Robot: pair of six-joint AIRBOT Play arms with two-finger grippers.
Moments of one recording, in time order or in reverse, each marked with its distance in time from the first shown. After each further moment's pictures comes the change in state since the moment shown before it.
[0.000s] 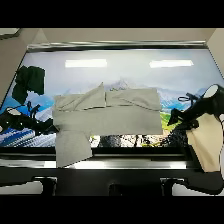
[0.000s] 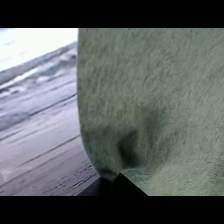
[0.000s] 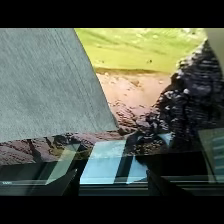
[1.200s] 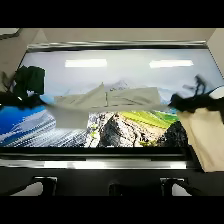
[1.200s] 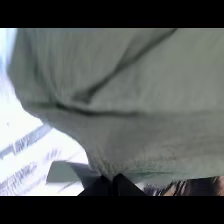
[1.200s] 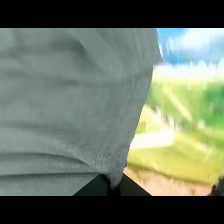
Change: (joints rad) left arm -0.058 0.235 0.388 -0.041 -0.006 -0.061; right arm 0.001 0.190 0.008 0.214 -0.422 -0.119
